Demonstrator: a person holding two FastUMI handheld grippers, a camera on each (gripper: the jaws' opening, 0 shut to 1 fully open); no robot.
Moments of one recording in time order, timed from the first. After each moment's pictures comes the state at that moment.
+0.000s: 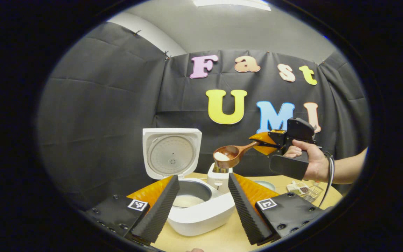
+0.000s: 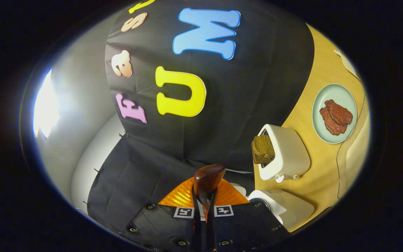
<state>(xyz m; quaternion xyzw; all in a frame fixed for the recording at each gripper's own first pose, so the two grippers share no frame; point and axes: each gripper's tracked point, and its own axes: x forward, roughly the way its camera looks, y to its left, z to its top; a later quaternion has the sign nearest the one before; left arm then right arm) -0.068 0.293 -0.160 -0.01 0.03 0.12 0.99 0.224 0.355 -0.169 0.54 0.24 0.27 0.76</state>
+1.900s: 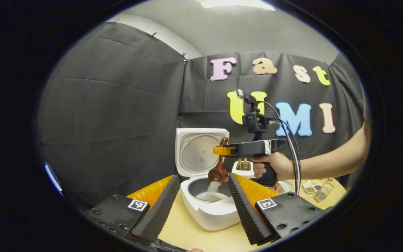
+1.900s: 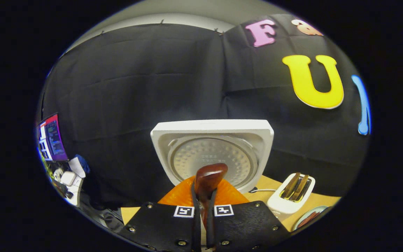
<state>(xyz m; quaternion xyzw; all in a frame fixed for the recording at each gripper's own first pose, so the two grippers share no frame) -0.133 0.354 -0.167 -0.01 0.03 0.20 0.98 0.154 0.550 -0.223 -0.09 0.14 0.50 0.85</state>
